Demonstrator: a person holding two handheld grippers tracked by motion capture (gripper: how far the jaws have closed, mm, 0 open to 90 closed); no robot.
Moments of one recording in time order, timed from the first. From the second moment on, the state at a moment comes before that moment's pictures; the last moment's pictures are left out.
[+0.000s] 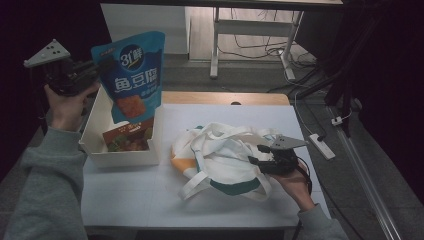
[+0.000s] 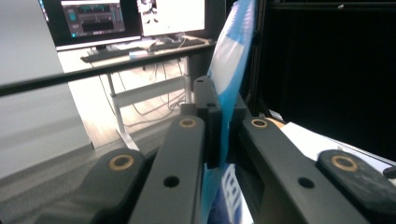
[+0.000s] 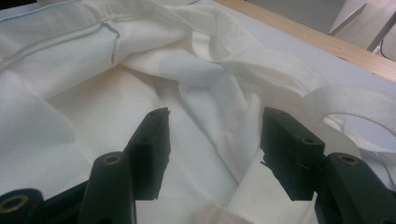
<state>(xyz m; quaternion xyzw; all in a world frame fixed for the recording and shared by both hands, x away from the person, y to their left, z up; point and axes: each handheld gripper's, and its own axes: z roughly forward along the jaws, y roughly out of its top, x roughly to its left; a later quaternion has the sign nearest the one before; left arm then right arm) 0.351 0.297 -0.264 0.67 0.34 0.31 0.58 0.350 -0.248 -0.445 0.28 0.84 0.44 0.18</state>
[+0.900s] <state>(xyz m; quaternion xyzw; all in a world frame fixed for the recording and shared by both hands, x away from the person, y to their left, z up) 0.370 0.208 -0.283 0.70 0.28 0.23 0.62 0.384 -0.200 -0.378 0.22 0.79 0.55 0.17</state>
